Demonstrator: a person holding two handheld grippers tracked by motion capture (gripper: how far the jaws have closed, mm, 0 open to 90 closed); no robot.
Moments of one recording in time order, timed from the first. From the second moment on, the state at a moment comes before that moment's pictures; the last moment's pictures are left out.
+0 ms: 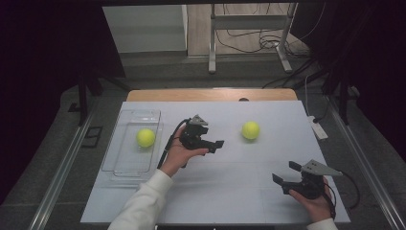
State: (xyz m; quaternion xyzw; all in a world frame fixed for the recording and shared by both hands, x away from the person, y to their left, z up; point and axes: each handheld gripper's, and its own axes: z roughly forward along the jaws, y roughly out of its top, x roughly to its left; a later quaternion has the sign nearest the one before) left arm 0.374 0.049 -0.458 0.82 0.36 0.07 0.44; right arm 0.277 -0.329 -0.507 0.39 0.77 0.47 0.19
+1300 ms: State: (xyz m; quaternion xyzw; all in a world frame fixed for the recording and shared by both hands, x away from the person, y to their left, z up) left arm 0.396 0.006 -0.458 0.84 0.35 0.05 0.42; right arm 0.278 -0.328 -0.508 0.39 0.77 0.47 0.19
